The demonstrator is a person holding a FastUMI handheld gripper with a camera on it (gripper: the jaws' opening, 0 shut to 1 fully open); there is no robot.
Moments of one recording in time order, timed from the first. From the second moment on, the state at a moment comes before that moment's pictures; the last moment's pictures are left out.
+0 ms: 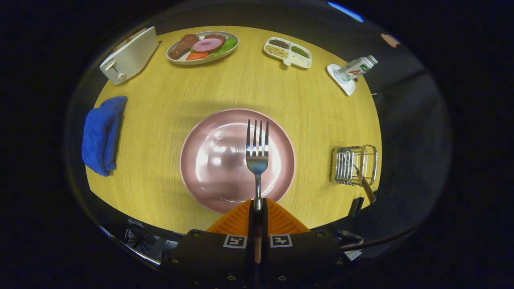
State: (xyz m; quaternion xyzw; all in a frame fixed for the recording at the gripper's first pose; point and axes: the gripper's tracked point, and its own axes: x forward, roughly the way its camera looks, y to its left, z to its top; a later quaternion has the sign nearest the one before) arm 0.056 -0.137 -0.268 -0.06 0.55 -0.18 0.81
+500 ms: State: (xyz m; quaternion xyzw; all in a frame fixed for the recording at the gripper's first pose) arm 0.027 -0.224 -0.225 0.03 0.54 -0.27 0.80
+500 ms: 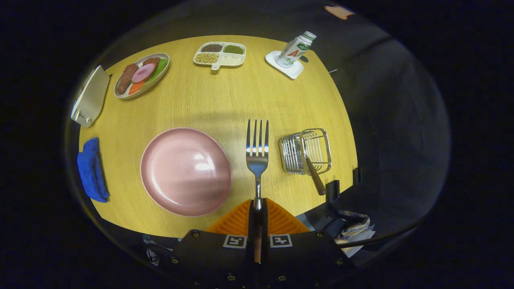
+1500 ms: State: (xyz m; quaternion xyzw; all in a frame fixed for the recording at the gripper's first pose) arm -0.018 -0.329 -0.241 0.09 0.60 -0.31 0.74
